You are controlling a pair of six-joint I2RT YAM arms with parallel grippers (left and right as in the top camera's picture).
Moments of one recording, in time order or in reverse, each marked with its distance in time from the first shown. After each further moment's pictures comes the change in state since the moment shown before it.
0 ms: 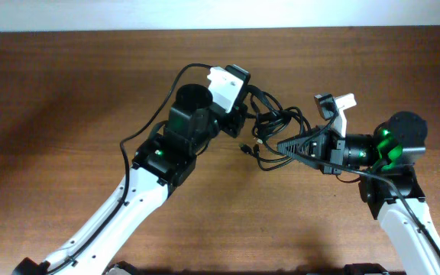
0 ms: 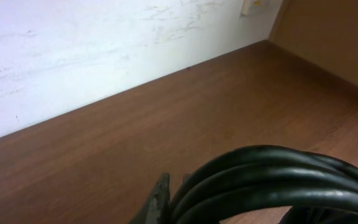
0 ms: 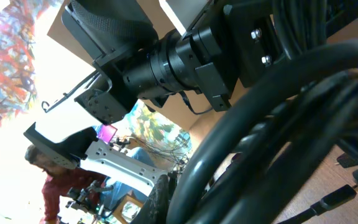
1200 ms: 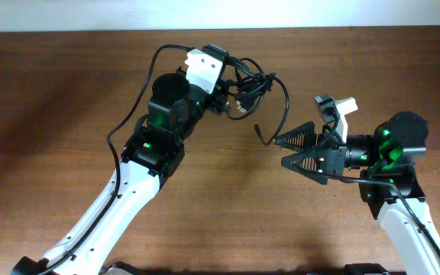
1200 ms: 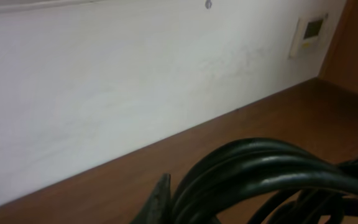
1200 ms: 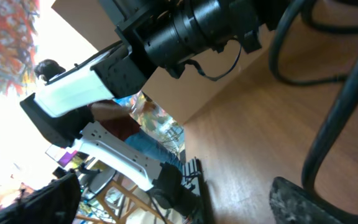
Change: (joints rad) left arm 0.096 0.011 0.000 0.179 -0.062 0.110; right arm 0.000 0.003 0.000 0.008 -0.040 -0.127
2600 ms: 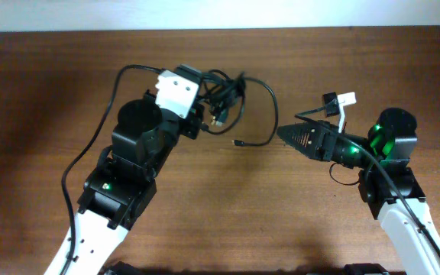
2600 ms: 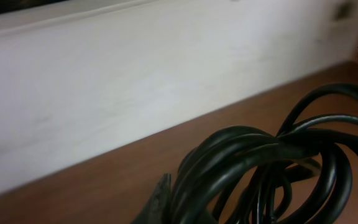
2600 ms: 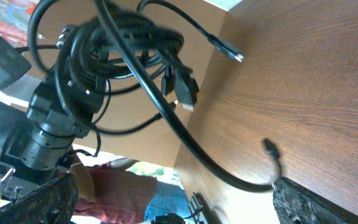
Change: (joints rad) left arm -0.002 -0.295 -0.001 -0.344 -0.149 0.019; right arm 0.000 -0.002 0.001 -0.282 0.320 0.148
